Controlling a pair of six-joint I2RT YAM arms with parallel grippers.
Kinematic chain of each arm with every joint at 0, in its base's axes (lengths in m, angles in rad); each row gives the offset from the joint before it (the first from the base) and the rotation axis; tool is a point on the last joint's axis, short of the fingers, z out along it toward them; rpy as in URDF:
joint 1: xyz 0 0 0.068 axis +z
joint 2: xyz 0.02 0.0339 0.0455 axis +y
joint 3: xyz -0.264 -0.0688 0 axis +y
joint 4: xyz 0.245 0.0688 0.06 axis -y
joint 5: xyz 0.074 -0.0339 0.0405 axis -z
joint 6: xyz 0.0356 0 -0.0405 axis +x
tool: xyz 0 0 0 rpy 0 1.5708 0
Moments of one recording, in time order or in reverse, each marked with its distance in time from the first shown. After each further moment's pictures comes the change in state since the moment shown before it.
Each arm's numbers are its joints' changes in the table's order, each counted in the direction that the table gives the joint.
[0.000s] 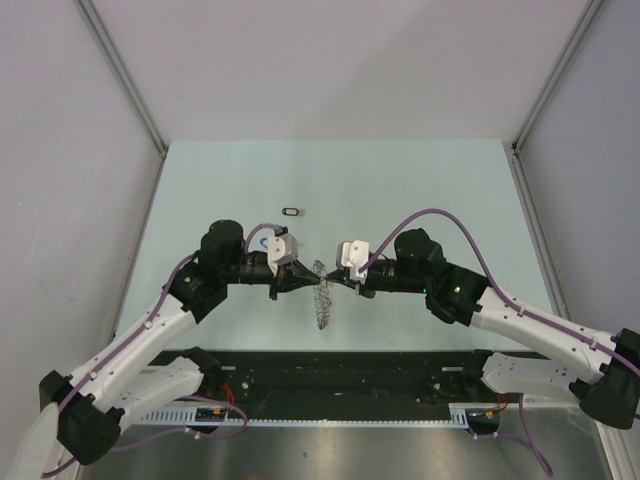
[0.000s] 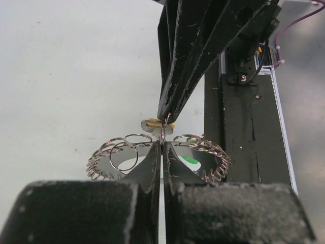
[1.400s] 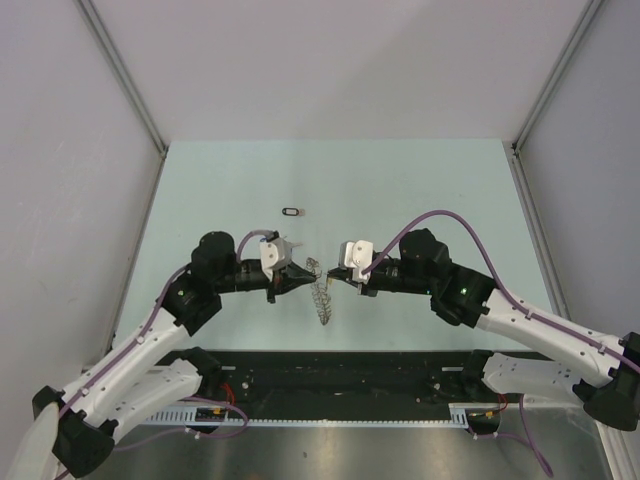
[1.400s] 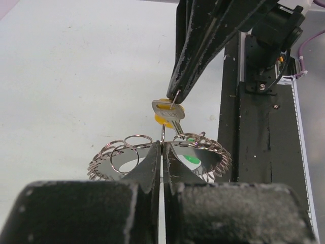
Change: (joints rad) left arm -0.023 -0.097 0.063 0.050 -0.124 -0.040; right arm 0.019 -0.028 -0.027 -0.034 0.045 -0.021
